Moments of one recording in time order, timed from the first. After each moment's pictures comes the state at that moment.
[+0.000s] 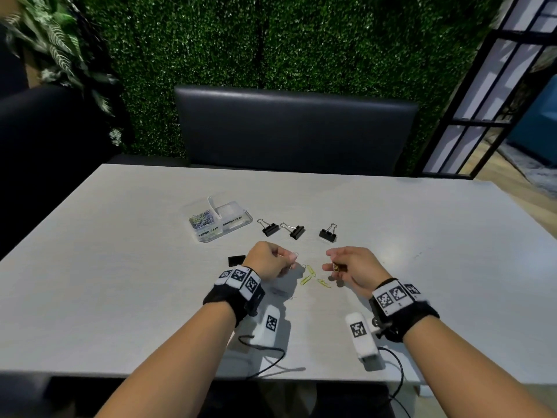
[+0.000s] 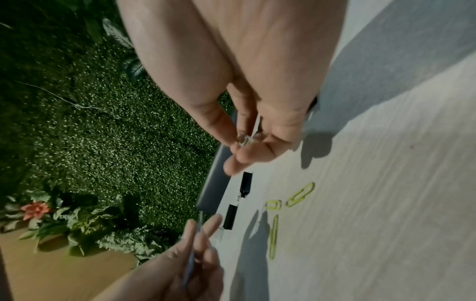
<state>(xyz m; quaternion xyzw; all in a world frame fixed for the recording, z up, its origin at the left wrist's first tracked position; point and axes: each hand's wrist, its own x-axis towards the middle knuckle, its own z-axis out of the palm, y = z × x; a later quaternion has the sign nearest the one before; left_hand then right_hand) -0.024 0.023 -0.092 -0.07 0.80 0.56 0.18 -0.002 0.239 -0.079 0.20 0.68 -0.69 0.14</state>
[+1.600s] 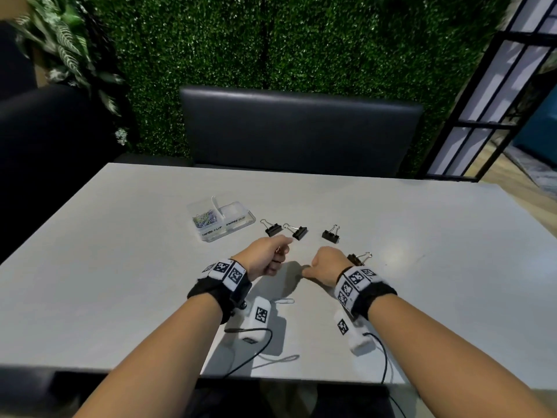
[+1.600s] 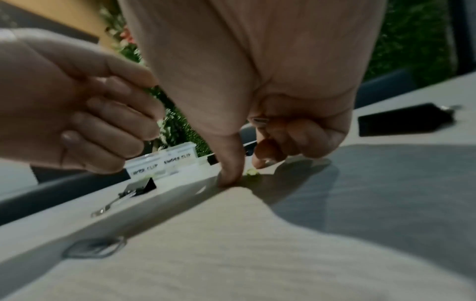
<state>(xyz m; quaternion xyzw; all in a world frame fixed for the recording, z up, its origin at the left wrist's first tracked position) -0.025 0.012 -0.059 -0.05 0.70 0.65 0.29 -0.028 0.189 -0.080 0.03 0.96 -0.21 0.19</state>
